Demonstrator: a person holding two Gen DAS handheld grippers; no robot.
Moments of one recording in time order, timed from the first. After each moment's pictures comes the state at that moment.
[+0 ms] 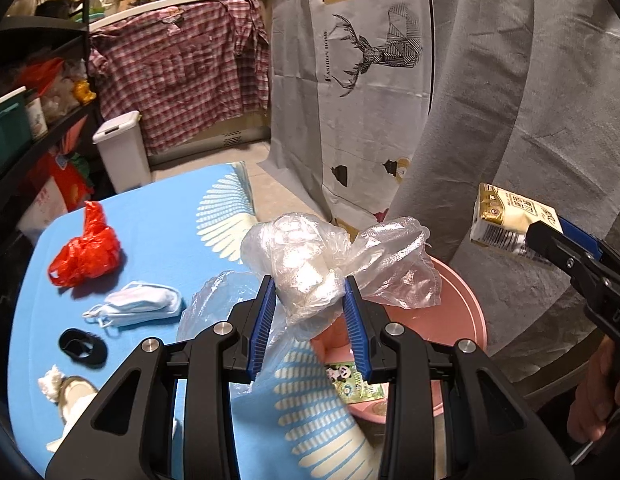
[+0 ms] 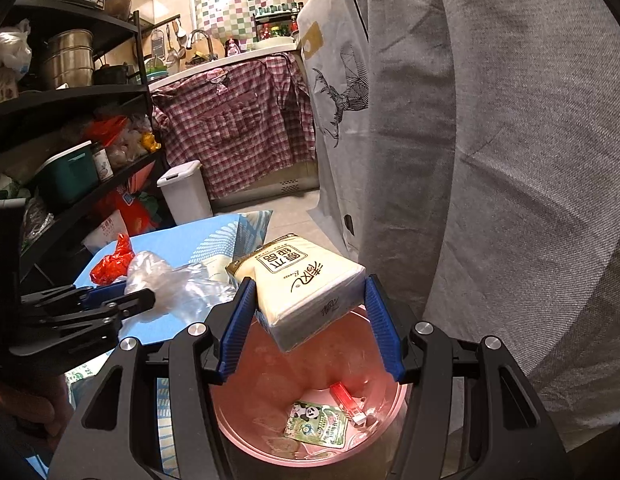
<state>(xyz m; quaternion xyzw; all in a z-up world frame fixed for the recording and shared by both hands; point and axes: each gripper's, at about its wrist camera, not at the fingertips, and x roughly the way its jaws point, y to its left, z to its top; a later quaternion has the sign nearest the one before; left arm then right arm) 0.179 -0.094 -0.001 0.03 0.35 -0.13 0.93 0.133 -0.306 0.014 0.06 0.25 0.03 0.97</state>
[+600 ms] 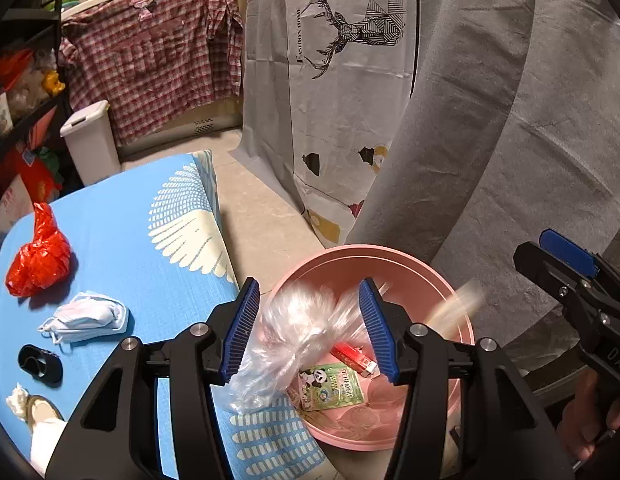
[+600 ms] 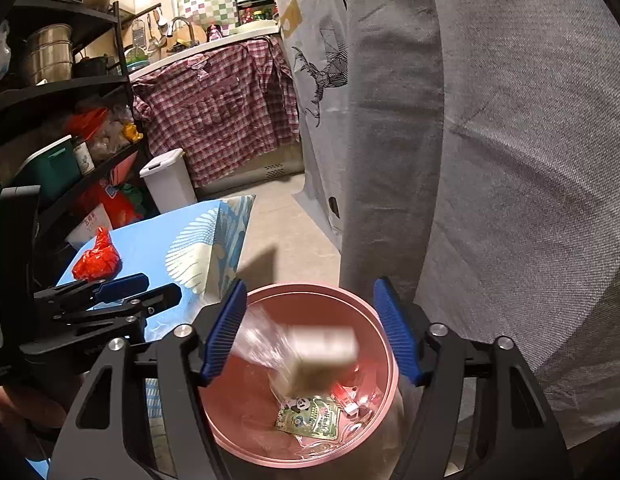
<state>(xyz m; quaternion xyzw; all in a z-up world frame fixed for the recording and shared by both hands) 0.210 -0.120 -0.019 0.02 0.37 -0.17 0.91 0.153 -0.316 -0.001 0.06 0.28 0.01 0.96</state>
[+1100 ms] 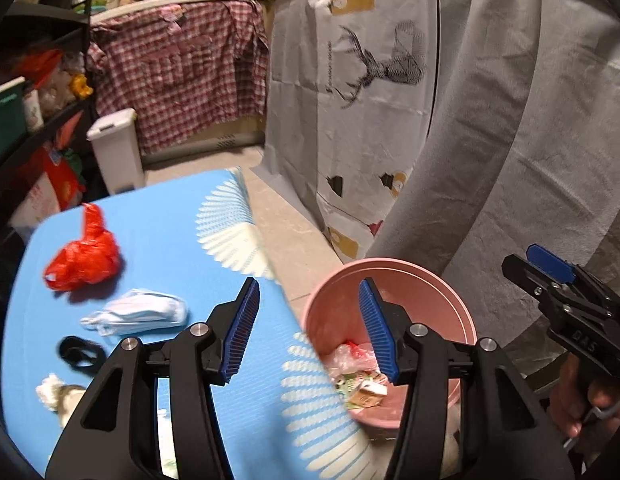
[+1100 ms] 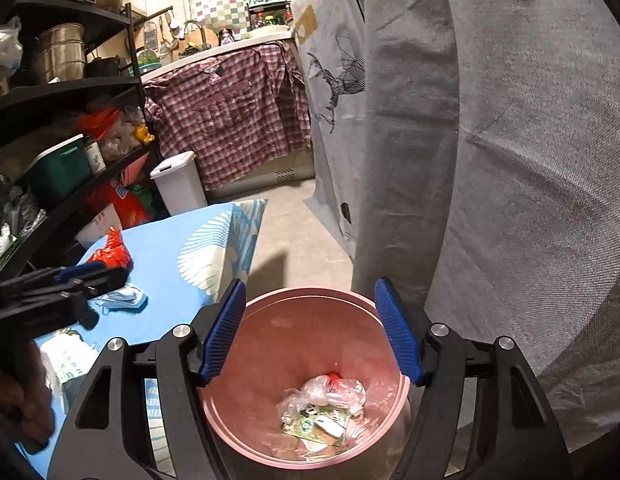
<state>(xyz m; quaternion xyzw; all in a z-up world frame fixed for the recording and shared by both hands) 0.177 -0.065 0.018 0.01 0.34 -0.15 0.93 0.142 -0.304 0.002 0.06 0.26 0.03 0.96</state>
